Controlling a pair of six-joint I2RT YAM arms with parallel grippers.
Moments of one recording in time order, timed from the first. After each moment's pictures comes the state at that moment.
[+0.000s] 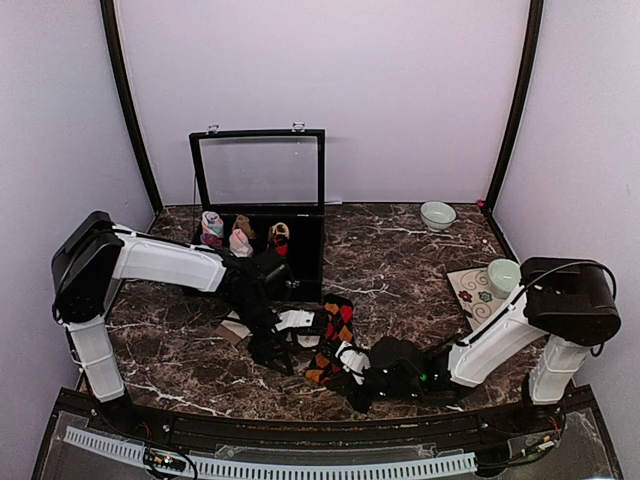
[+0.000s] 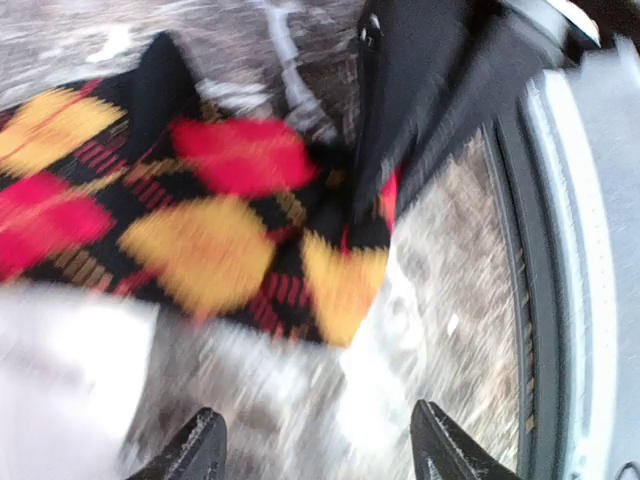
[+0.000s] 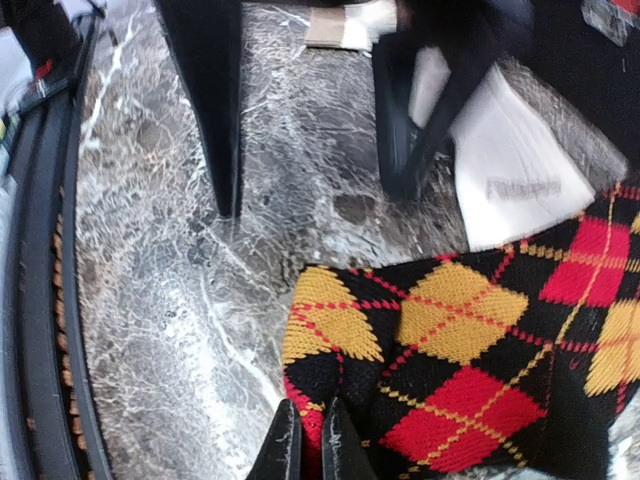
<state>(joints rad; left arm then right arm) -0.86 1.90 1.18 -0.68 0.64 0.71 1.33 1.78 0.53 0.65 0.10 0.16</state>
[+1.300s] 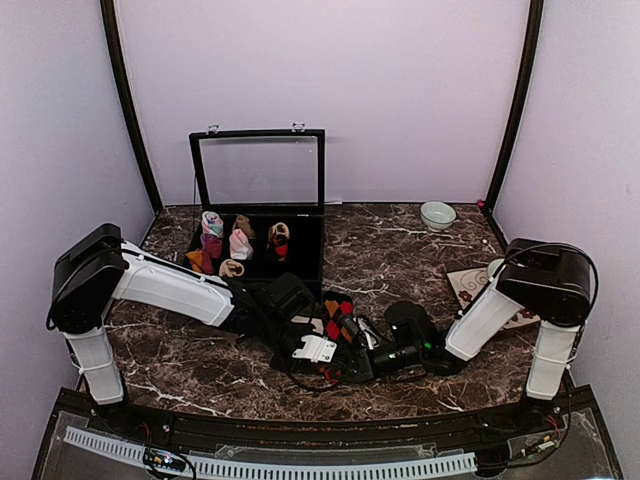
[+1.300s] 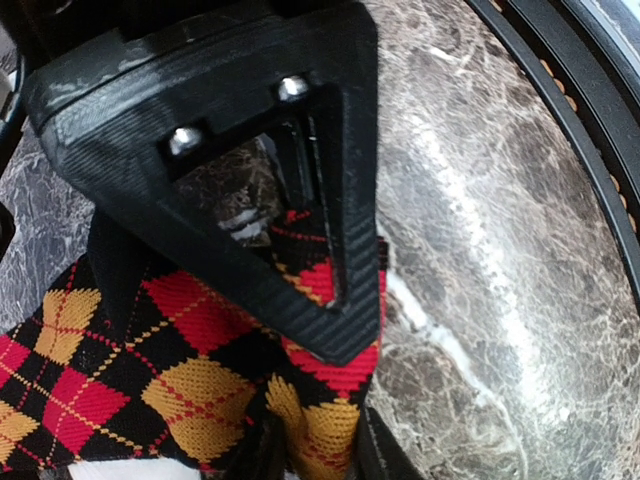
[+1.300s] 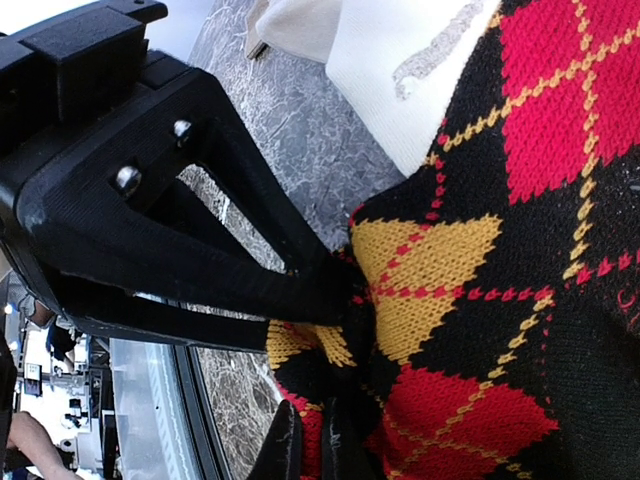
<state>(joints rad) -1.03 1.84 1.02 -0.25 0.34 0.88 1.01 1.89 0.52 0.77 -0.55 0.77</state>
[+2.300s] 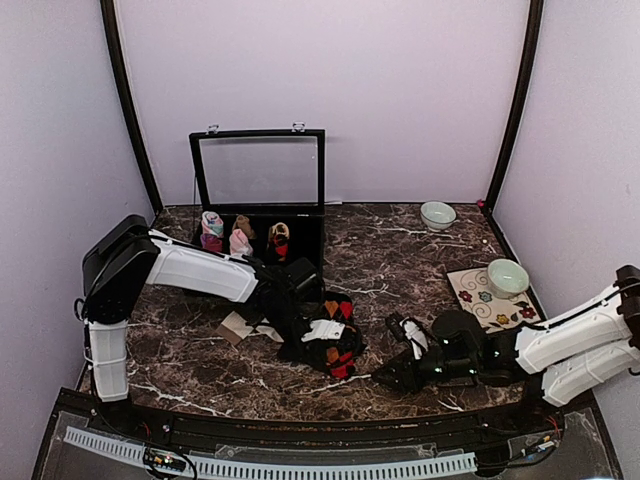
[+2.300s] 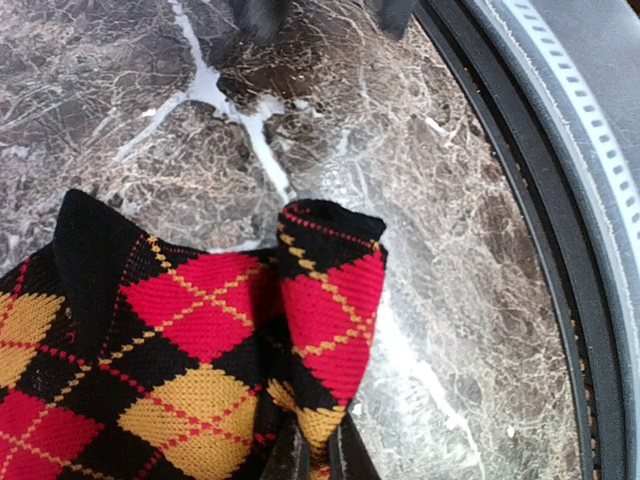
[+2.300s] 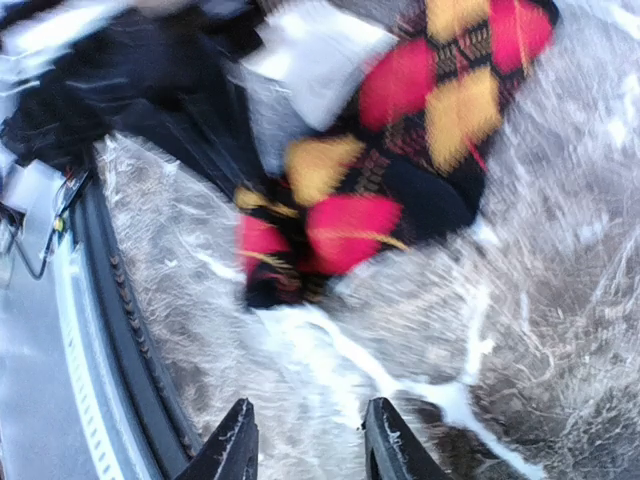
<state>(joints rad) -0.94 2.01 1.26 -0.52 0.60 0.80 1.07 1.27 0.27 0.37 -0.18 0.53</state>
